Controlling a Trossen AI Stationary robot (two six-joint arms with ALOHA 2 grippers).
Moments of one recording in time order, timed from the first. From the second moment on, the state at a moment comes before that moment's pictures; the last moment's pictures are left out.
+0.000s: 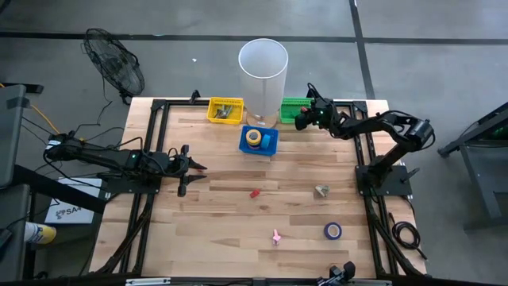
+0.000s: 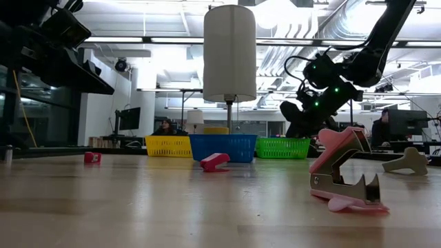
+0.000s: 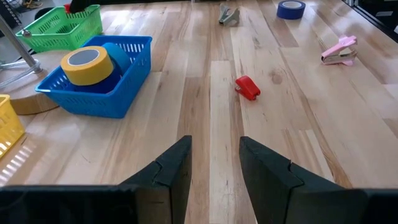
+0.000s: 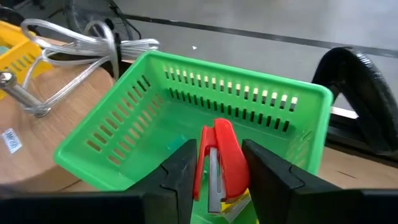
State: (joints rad) left arm -0.16 0.45 0.19 -0.11 -0.22 -0.03; right arm -0.77 1.59 0.53 0.51 0.17 0.34
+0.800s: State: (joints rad) left arm -0.16 0.45 0.19 -0.11 -0.22 -0.03; right arm -0.77 1.43 0.53 0.31 -0.01 0.34
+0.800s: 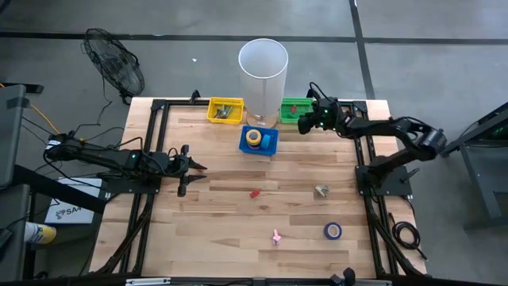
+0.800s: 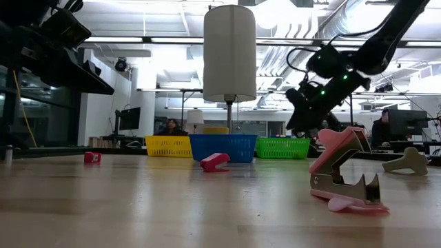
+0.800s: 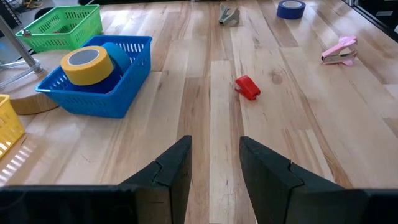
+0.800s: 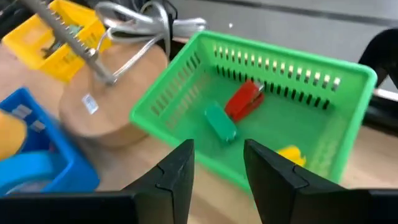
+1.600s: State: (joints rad) left arm -0.16 0.45 0.19 -0.11 -0.22 -0.03; right arm -0.42 1.13 0.52 -0.05 -0.12 0.16
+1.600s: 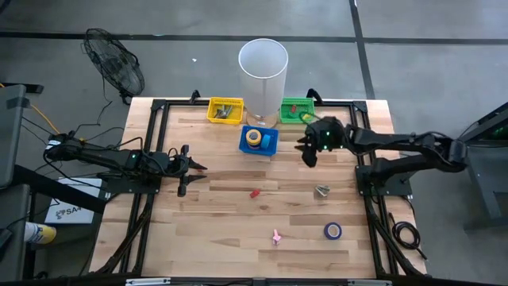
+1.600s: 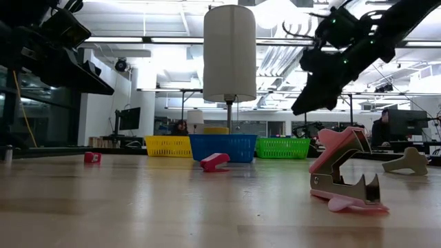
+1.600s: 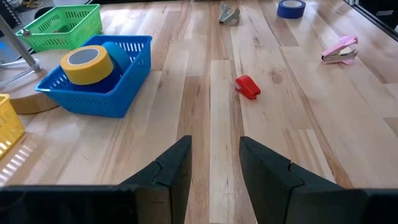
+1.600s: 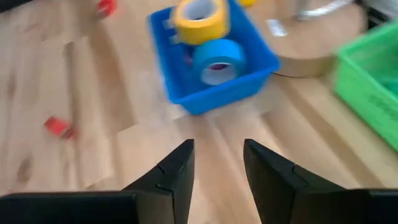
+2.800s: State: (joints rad) left arm -0.16 0.45 0.19 -0.11 -0.22 -0.03; right arm 0.03 1.52 0.53 0.34 -0.03 -0.01
